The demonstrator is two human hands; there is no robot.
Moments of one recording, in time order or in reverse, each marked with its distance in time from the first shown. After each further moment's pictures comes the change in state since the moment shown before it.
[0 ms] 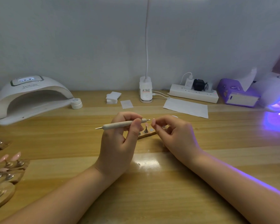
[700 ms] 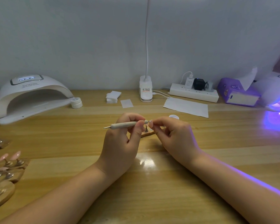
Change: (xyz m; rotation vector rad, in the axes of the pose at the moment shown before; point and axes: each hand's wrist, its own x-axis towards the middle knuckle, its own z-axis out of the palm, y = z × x) left_hand 0.000 -0.003 0.004 0.150 -0.033 0.052; right_hand -0.001 0.002 0.002 -0.105 0.016 -0.180
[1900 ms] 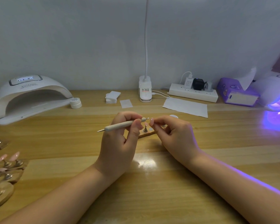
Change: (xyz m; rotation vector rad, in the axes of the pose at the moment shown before) left_hand -0.001 0.000 -0.002 -0.081 0.034 -0.008; right_hand 0.000 -0.002 0.000 0.070 0.048 0.037
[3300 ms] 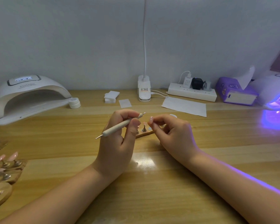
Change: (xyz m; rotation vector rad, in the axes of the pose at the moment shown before) left_hand 0.000 0.000 0.000 -0.025 0.016 0.039; right_hand 0.000 0.001 0.002 0.039 0.034 0.026
